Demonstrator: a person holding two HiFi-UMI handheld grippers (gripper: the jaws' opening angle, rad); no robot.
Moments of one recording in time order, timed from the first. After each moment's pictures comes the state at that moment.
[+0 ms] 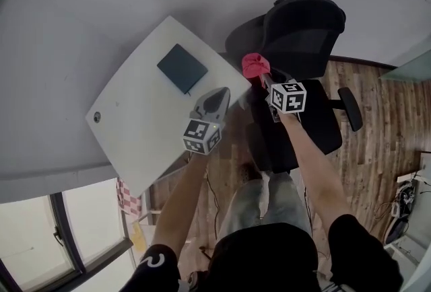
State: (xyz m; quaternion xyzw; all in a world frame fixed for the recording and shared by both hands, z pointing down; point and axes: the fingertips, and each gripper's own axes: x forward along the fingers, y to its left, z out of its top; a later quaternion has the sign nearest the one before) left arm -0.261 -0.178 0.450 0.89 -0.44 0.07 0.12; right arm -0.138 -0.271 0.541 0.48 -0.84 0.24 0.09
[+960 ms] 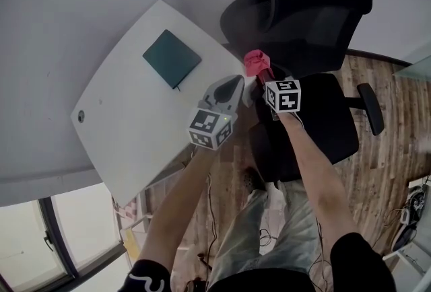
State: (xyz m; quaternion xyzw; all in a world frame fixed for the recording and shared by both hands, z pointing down) left arm -0.225 -0.213 0.553 0.90 -0.42 0.06 0.11; right arm -0.152 -0.295 0.683 0.51 -0.83 0.20 0.13
